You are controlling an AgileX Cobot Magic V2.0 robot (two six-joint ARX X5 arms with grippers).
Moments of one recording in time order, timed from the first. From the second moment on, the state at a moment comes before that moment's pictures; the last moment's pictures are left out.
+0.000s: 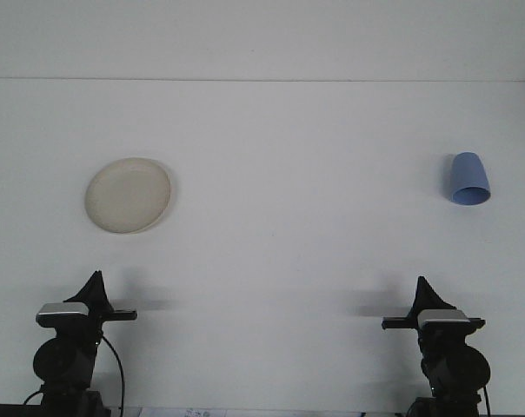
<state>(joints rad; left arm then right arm) -0.03 0.00 0.03 -0.01 -0.10 0.01 -0.05 0.00 0.01 -0.12 -0.08 0.03</state>
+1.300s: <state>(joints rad) -0.03 0.00 0.03 -0.01 -0.10 0.01 -0.05 0.00 0.05 -0.08 -0.13 0.40</state>
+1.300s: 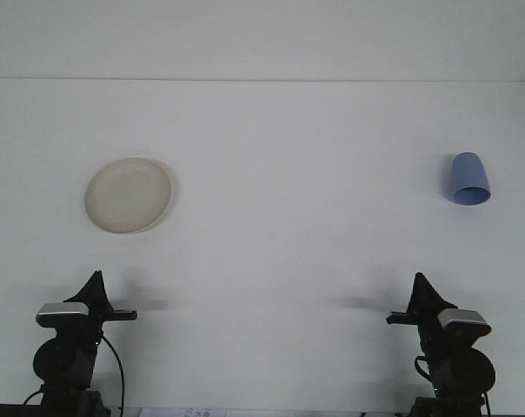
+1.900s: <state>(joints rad) -0.03 0.00 0.03 -0.01 -0.10 0.01 -0.08 0.65 0.62 -0.24 0.20 0.07</state>
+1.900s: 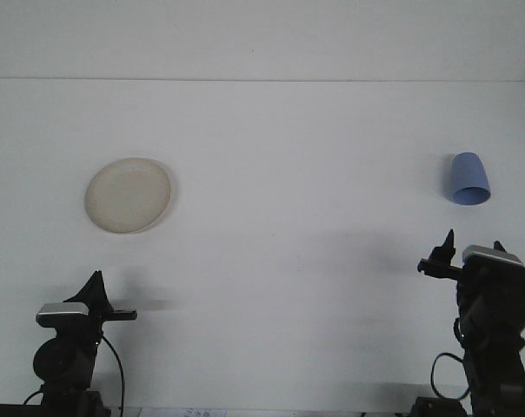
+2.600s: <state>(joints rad) -0.03 0.00 0.03 -0.01 -0.10 0.01 -0.54 1.47 0.66 0.46 -0.26 -0.02</state>
